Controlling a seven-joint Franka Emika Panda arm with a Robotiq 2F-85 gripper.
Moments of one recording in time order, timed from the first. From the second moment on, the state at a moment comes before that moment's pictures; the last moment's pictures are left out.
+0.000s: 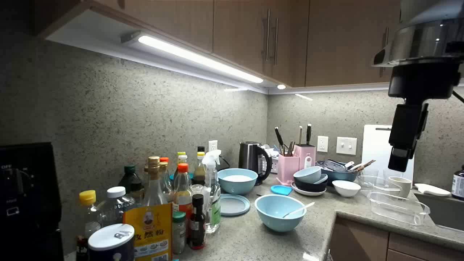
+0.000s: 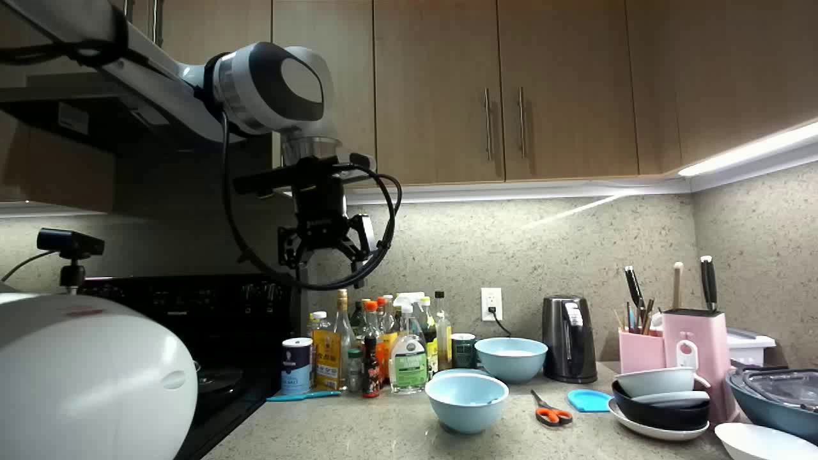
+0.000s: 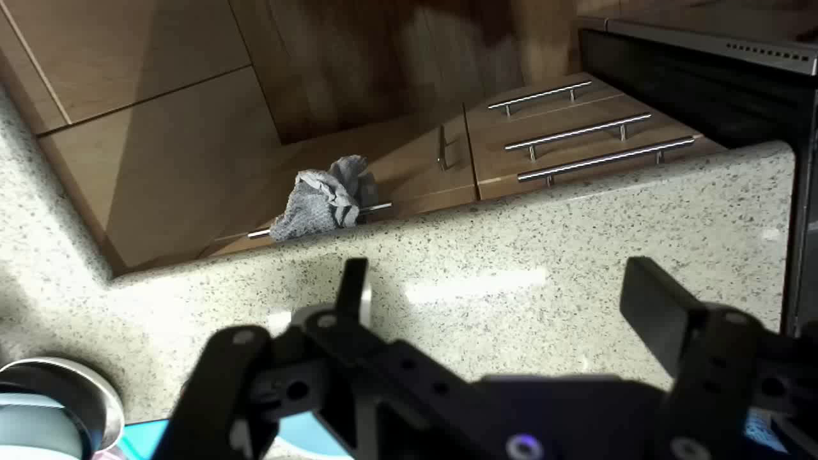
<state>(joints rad) 0.12 -0.85 0.10 -2.59 0.00 1.85 -0.05</state>
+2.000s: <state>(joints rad) 0.06 -0.56 0.03 -2.50 -0.01 2.15 -0.07</state>
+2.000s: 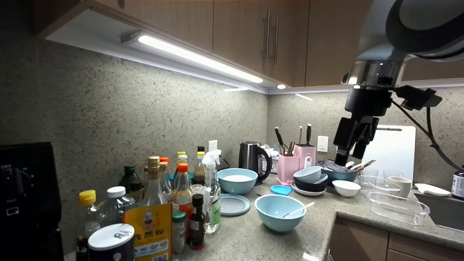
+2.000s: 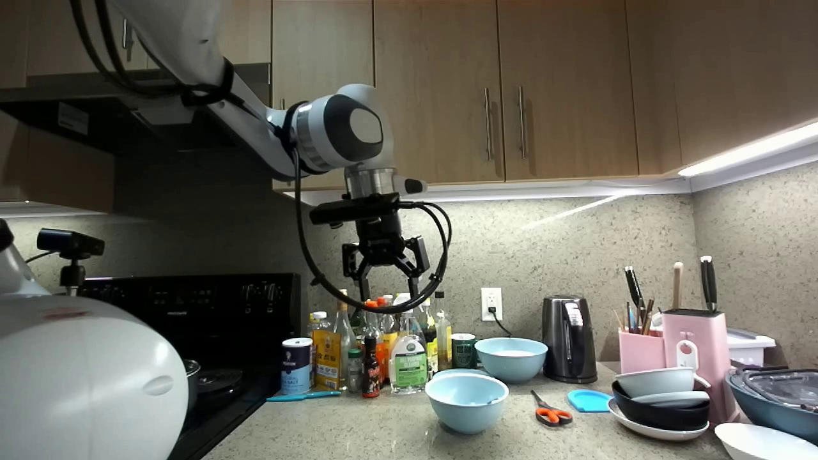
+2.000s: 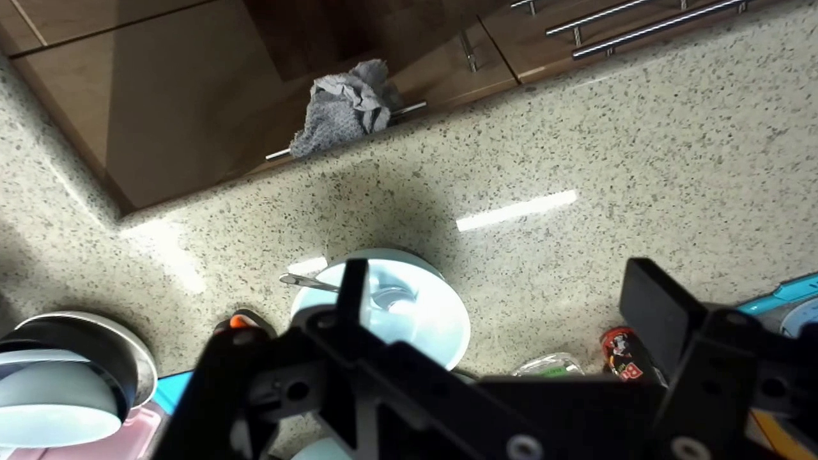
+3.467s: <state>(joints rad) 0.03 -0.11 -0.05 -2.24 -0.01 2.28 -0.15</state>
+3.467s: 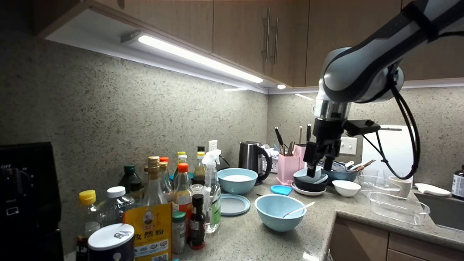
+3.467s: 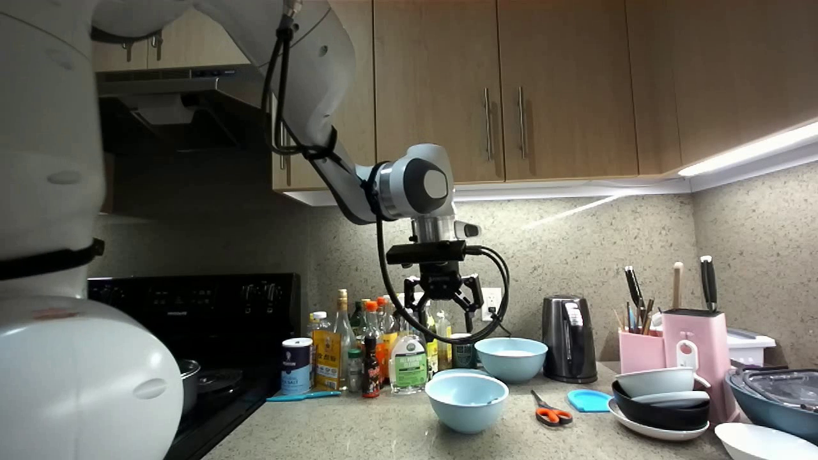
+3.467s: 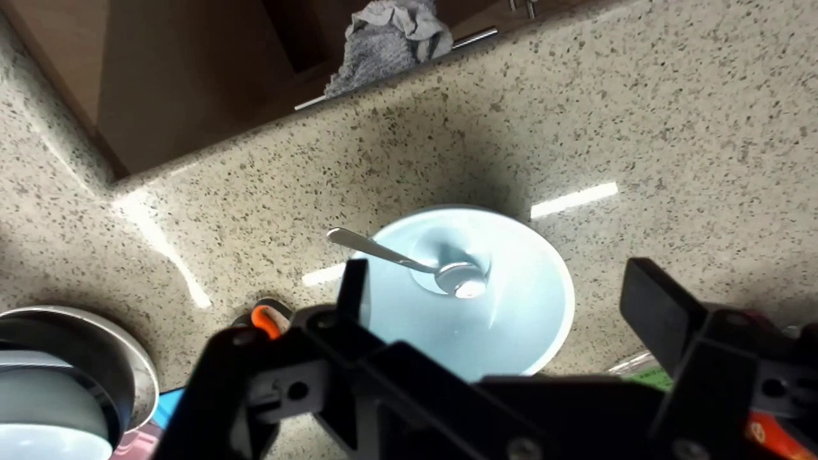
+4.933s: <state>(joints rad) -0.08 0.35 -0.01 -1.87 -0.05 2.12 -0.52</state>
